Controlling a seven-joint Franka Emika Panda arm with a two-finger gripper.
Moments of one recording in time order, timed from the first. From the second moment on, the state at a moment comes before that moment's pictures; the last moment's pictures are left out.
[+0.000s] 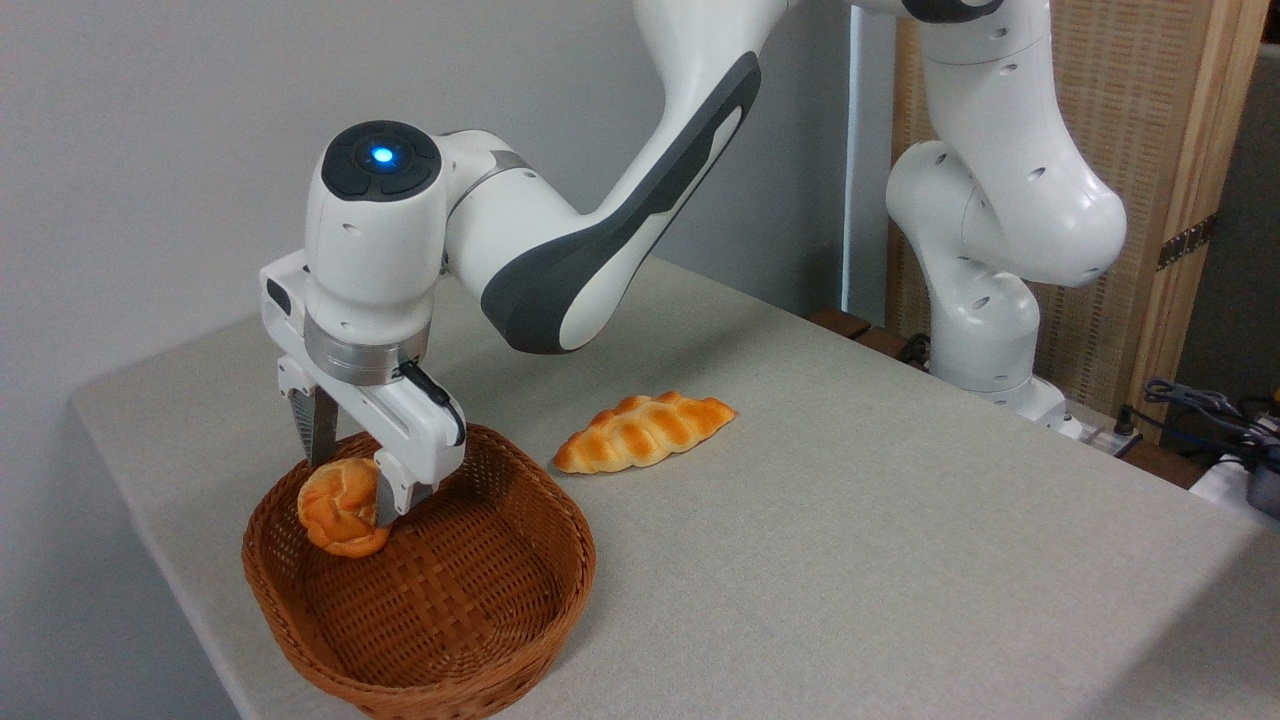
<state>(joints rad) -0.06 0.25 -0.12 -1.83 -0.53 2.25 0.69</state>
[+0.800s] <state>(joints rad) -0.03 0.26 -0.12 -1.82 -0.55 2.27 0.69</state>
